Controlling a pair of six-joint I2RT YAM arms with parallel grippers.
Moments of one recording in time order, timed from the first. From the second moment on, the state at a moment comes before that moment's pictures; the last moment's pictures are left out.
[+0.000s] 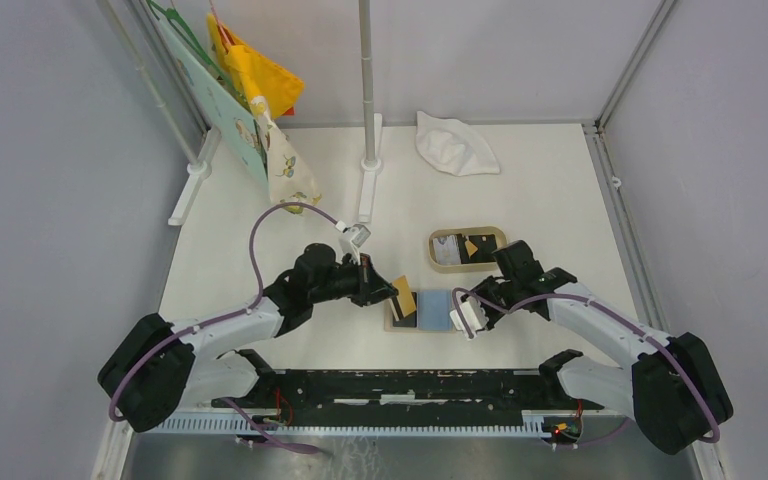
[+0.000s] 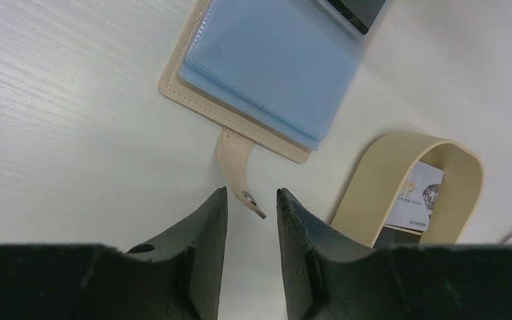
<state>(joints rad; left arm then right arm) -0.72 1.16 0.41 0.35 0.40 -0.63 0.47 1.11 0.51 -0.53 -0.57 -1.60</state>
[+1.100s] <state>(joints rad) -0.77 1.34 0.25 0.76 0.26 -0.90 0.51 1.12 0.51 -0.38 -0.65 -1.33</state>
